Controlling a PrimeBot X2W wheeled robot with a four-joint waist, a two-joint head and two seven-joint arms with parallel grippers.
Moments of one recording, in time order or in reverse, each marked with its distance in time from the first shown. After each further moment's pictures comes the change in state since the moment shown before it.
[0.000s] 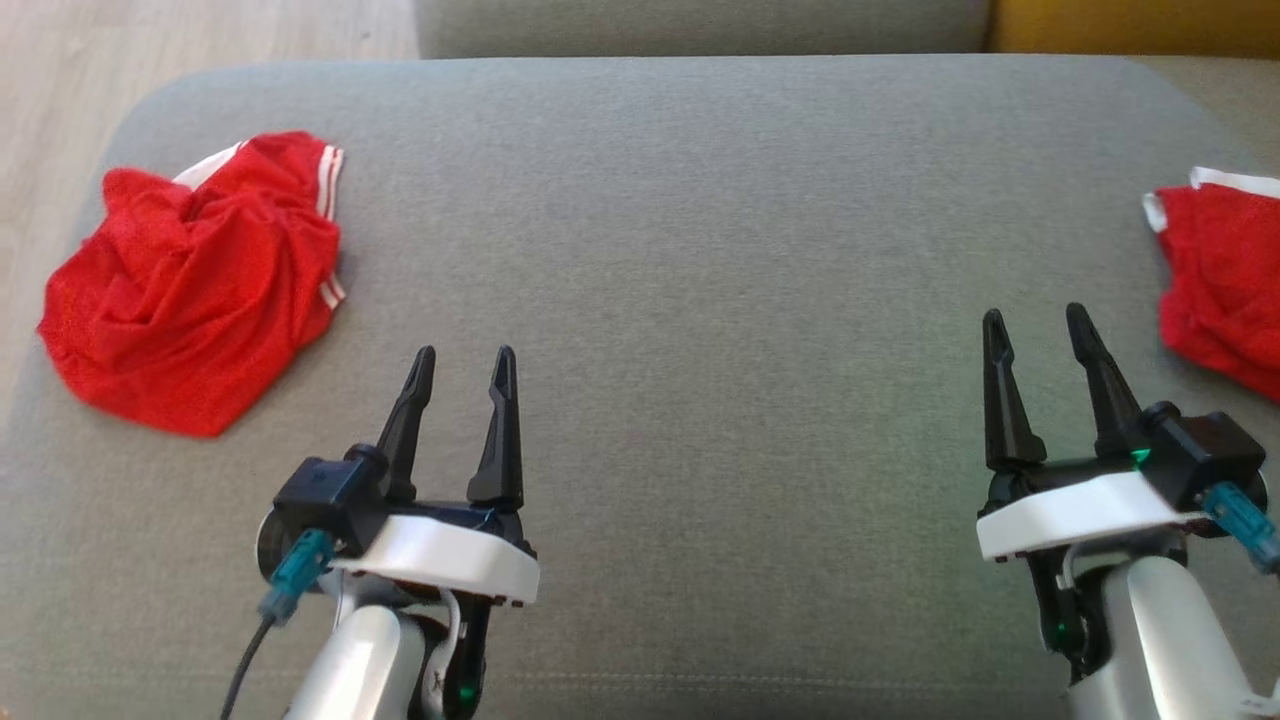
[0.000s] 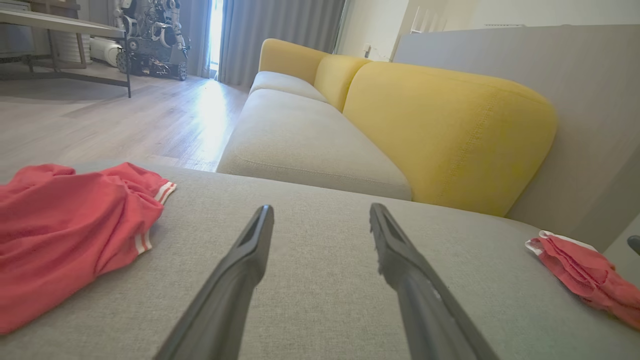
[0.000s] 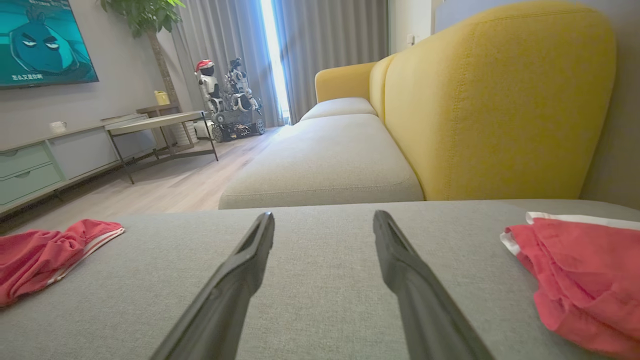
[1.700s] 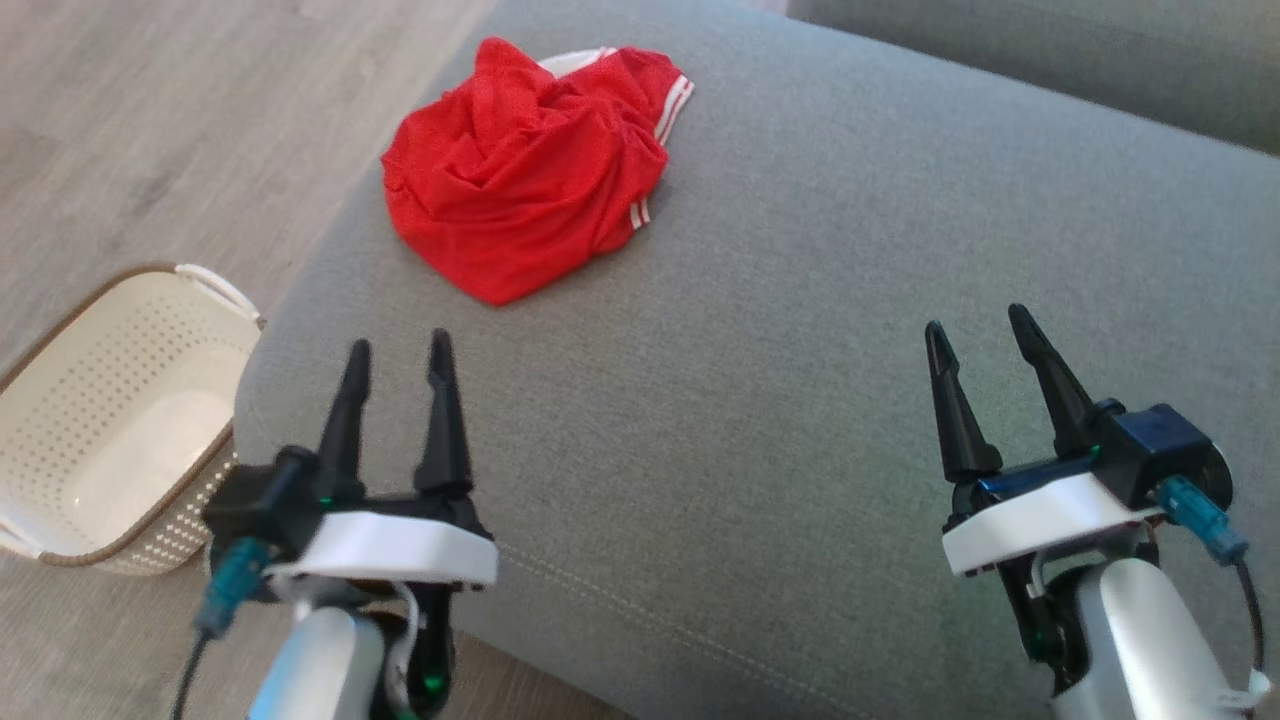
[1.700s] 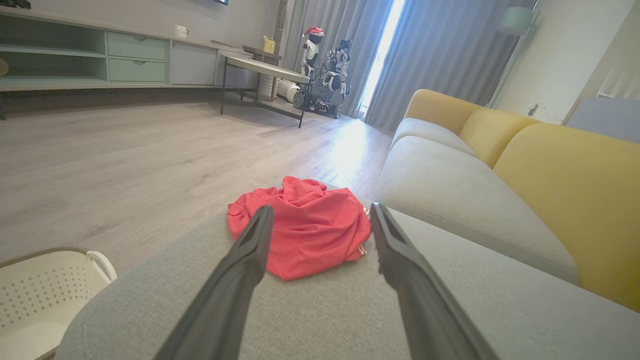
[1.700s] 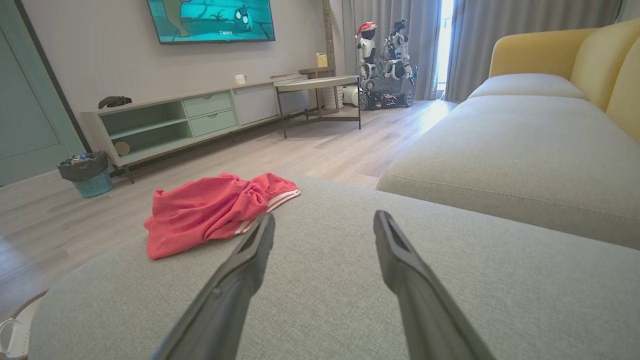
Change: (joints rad) left arm 0.030 0.000 0.069 -0.070 -0.039 0.043 0.000; right arm 0.015 -0.024 0.093 -0.063 -0.026 0.000 0.066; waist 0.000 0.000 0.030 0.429
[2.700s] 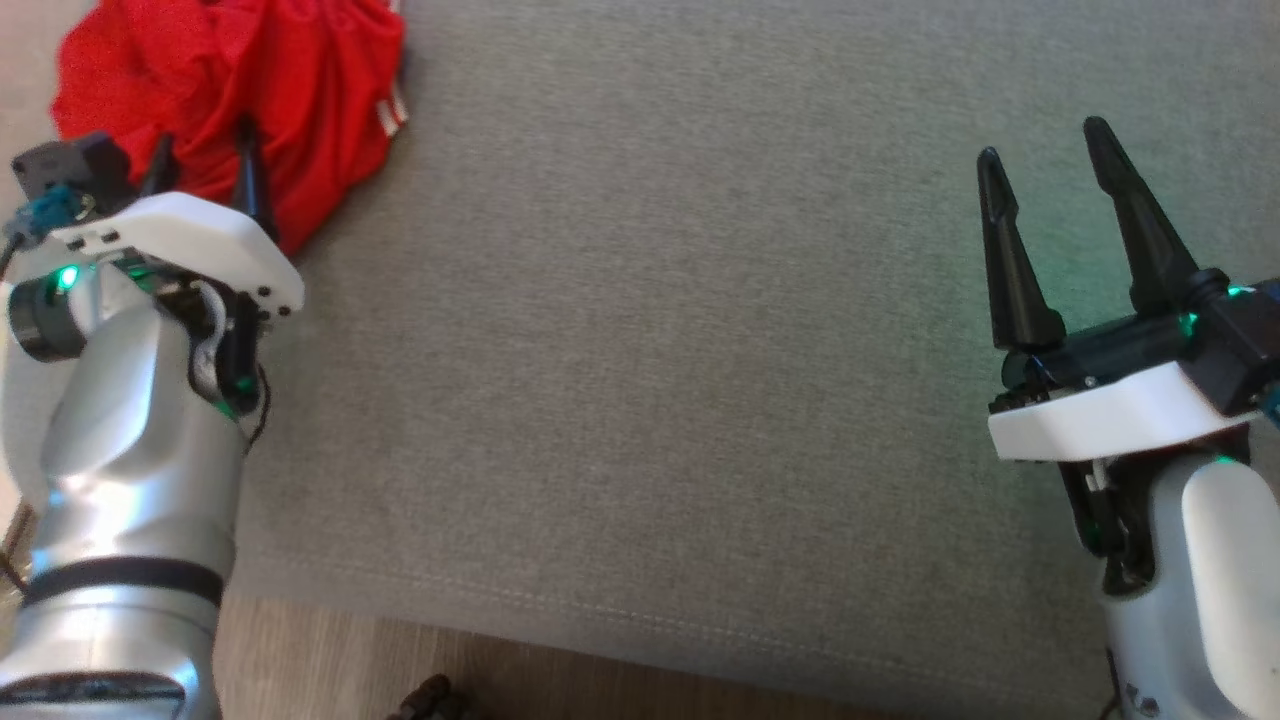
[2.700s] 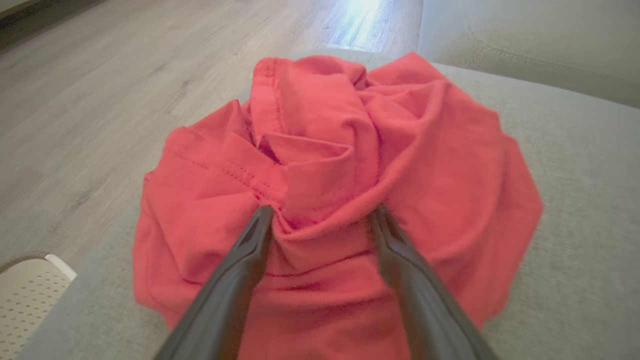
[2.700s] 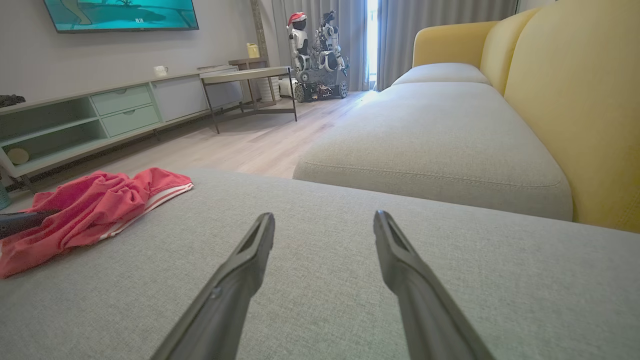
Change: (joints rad) left arm -0.702 0.123 0.189 0.866 0.022 -0.169 0.105; right arm -0.133 -0.049 -0.007 -0.266 -0.040 0.000 0.112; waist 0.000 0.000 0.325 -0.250
